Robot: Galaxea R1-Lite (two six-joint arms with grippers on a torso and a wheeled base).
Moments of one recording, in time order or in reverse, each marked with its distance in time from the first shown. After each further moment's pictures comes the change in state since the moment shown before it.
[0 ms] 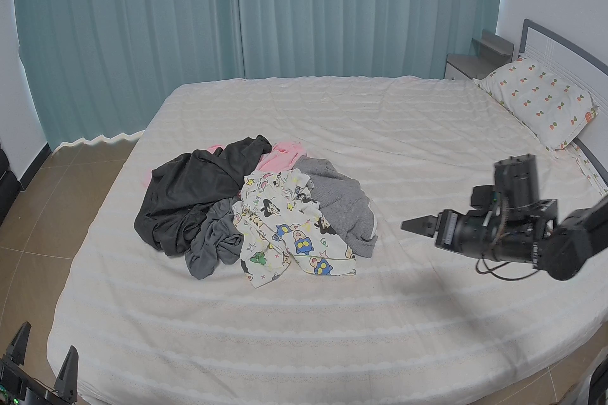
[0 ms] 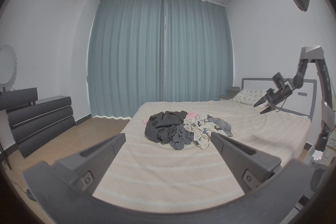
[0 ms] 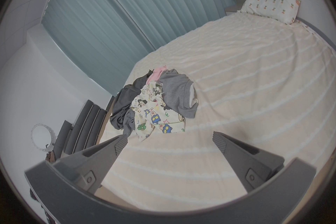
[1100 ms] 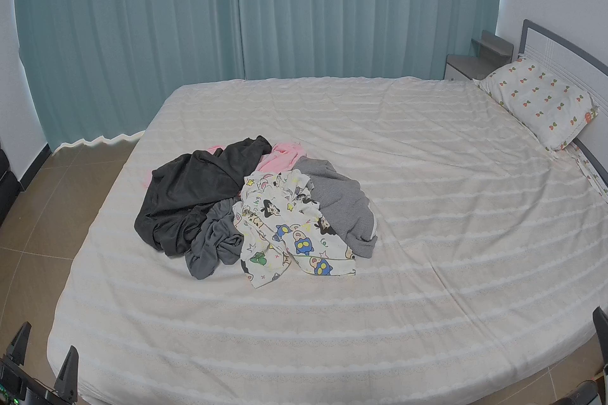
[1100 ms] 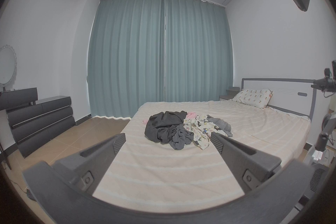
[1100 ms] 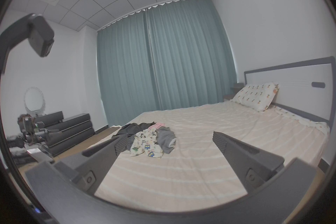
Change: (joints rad) left arm 0.000 0.000 0.000 0.001 0.000 -0.001; right arm -0.439 -1.611 0.476 0.553 0.243 -0.422
